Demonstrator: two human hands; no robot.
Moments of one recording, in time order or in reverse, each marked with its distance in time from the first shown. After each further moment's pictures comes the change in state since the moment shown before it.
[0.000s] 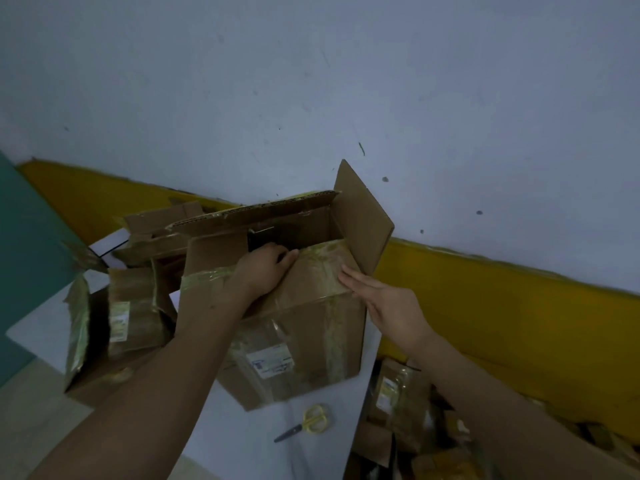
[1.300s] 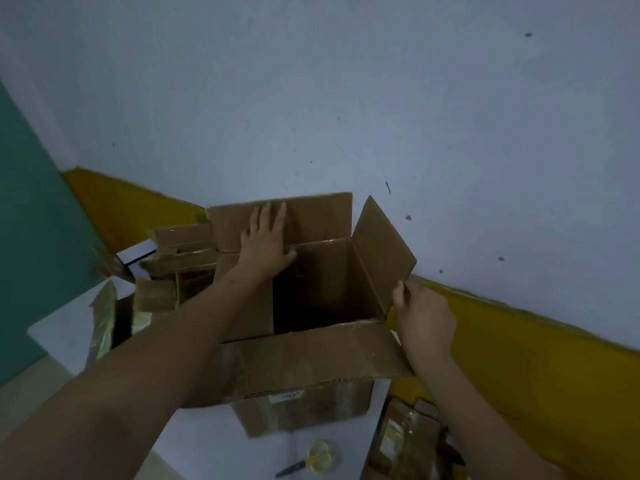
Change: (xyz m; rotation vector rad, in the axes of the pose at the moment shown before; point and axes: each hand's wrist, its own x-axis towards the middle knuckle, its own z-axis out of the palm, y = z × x) left_hand 0.046 -0.035 -0.055 0.212 0.173 -0.086; right_hand 0.053 -0.060 -0.033 -0.396 0.346 0.593
